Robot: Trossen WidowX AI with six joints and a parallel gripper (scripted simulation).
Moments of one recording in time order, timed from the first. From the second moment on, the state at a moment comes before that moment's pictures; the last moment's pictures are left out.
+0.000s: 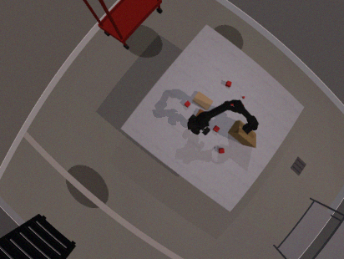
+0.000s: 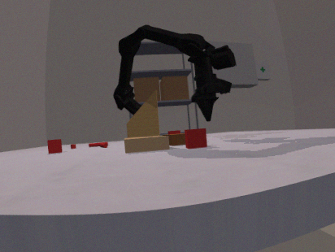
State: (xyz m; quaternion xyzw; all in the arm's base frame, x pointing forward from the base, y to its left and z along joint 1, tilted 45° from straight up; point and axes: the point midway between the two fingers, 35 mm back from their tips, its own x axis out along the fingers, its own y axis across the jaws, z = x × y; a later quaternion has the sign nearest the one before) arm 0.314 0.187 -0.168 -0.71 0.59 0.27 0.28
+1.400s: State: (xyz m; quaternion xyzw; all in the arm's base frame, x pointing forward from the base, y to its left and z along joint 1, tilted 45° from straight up) arm 0.253 0.126 -0.128 -0.39 0.63 -0.15 0.66
